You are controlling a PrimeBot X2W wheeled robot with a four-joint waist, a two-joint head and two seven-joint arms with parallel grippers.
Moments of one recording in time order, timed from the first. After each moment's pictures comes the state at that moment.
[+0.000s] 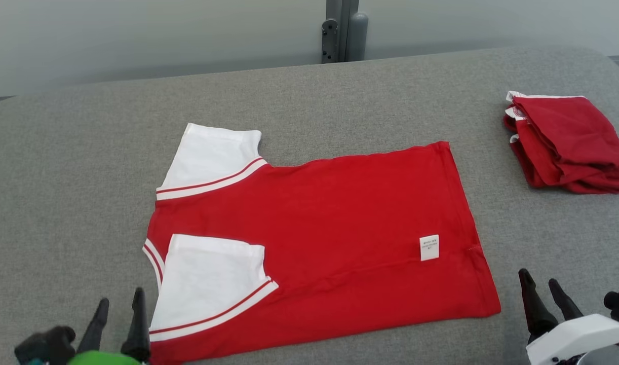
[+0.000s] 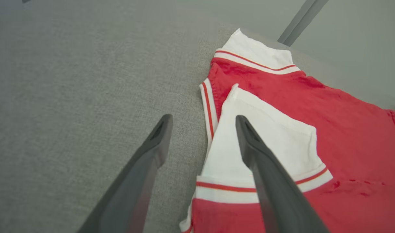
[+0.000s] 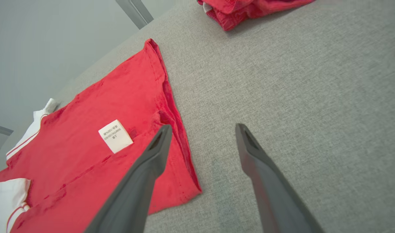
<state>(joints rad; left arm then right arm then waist) 0.18 0.28 -0.15 0.03 -0.70 0.10 -0.09 0.15 -0.05 -0.17 0.05 0.55 0.13 0.12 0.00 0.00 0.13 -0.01</state>
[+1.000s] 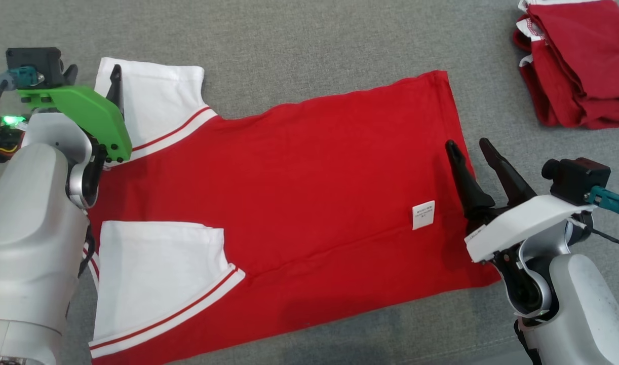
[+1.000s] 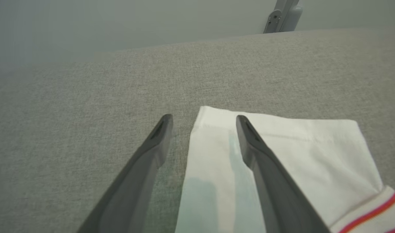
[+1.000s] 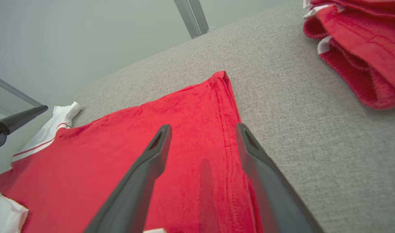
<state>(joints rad) -0.88 0.31 -0.35 0.76 -0.49 -0.01 0.13 -0.25 -0.11 0.09 0.01 0.50 0.13 0.10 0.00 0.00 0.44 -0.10</state>
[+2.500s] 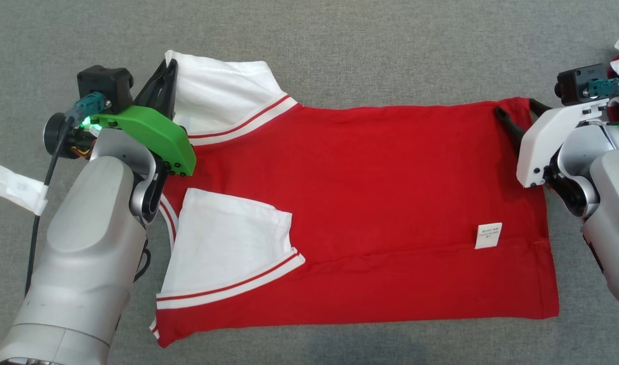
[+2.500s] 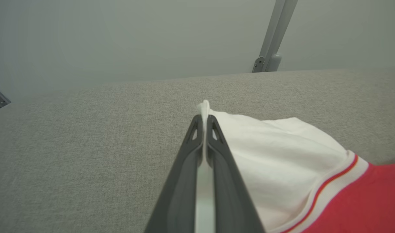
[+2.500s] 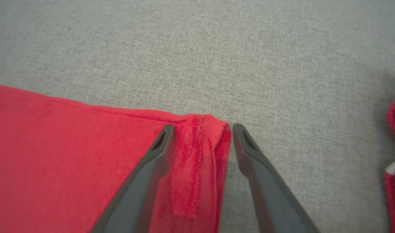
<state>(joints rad) -0.85 0.20 -0.43 0.76 -0.51 -0.09 -0.12 -0.73 -0.42 0.33 0.62 0.49 0.13 0.26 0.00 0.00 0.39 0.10</state>
